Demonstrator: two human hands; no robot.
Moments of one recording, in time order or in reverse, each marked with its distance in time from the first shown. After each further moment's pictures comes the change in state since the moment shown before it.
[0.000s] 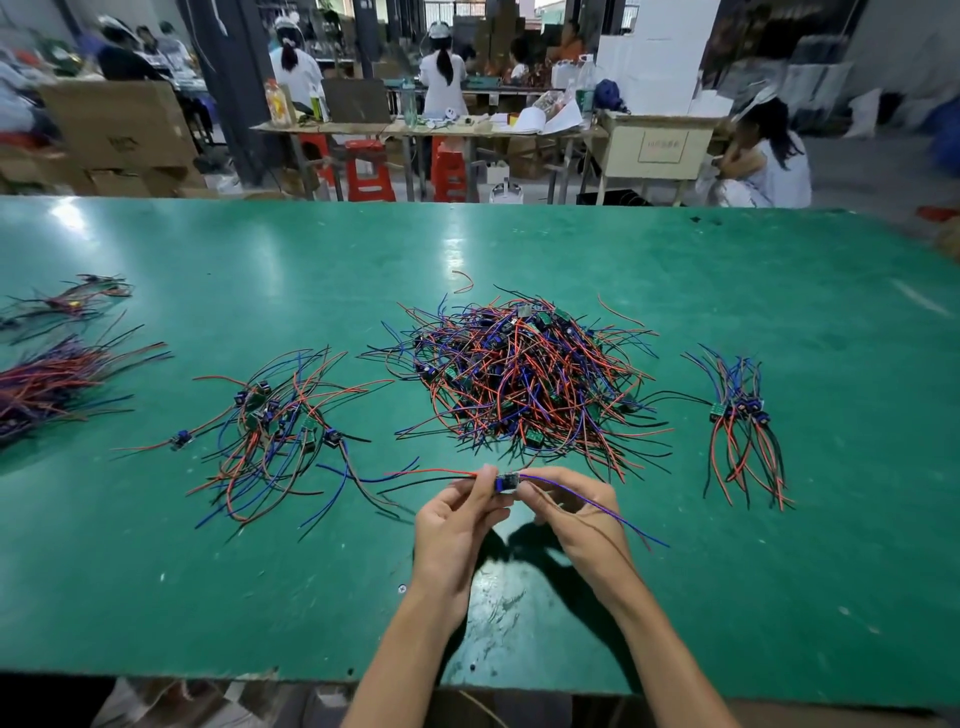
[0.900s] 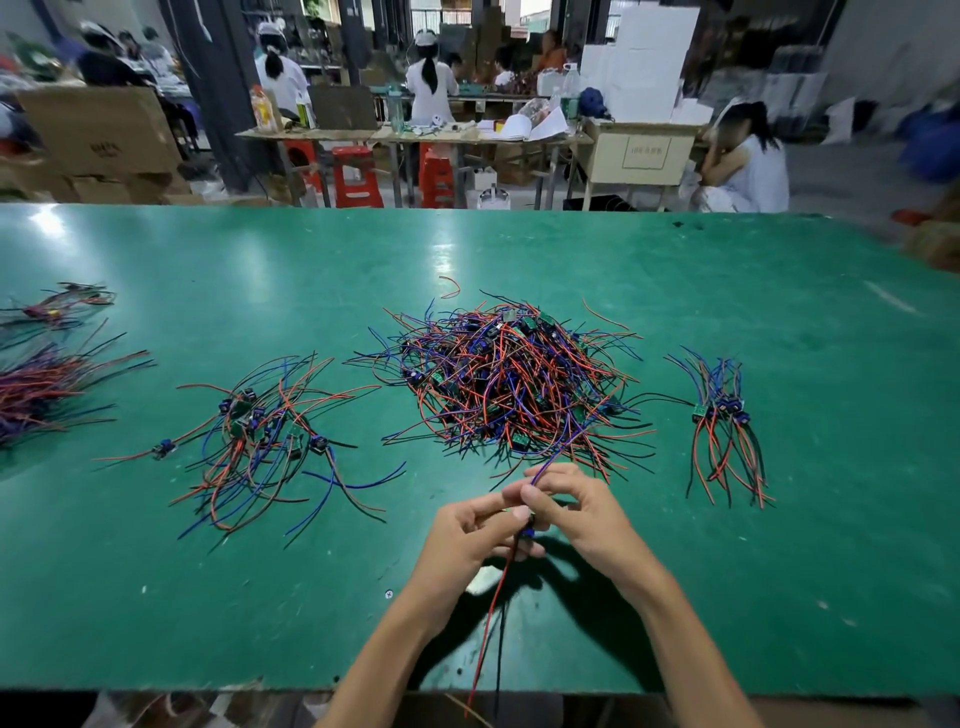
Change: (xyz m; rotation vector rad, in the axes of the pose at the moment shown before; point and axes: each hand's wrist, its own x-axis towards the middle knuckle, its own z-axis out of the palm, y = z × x) left_hand -0.009 0.001 0.001 0.461 -0.421 -0.022; right_hand 0.006 -0.015 -0.027 -0.322 -0.200 -0.034
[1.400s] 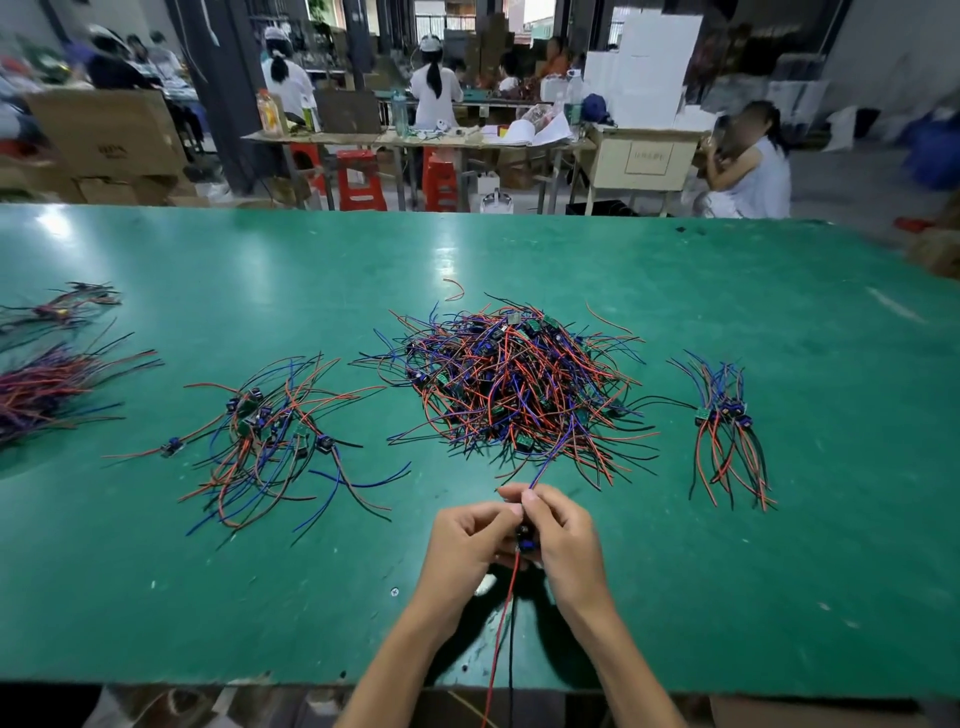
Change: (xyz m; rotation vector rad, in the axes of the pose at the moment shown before) left_hand -0.003 -0.005 0.006 0.023 0.160 0.054; right_hand -0.016 -0.003 0.056 0.272 0.381 0.197
